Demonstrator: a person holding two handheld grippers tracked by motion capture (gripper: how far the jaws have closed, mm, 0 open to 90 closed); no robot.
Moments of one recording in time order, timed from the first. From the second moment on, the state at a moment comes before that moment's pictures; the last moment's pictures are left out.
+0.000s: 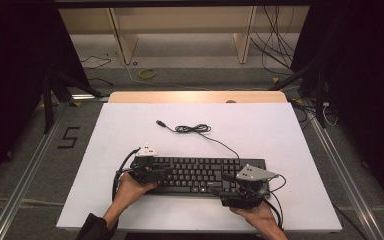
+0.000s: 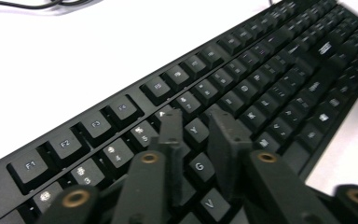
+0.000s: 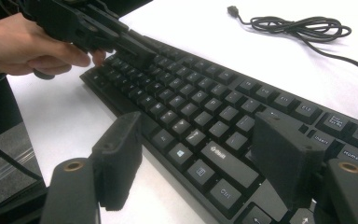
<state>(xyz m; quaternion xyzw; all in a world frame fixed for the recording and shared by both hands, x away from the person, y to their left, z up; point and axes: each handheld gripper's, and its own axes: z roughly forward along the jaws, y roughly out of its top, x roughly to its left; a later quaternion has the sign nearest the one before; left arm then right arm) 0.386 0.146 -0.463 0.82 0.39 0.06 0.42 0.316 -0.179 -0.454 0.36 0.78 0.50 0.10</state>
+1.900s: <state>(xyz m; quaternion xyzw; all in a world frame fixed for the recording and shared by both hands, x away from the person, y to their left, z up) 0.317 0.194 -0.454 0.75 0.36 0.06 0.55 0.293 -0.220 -0.459 0.37 0.77 0.51 0.13</state>
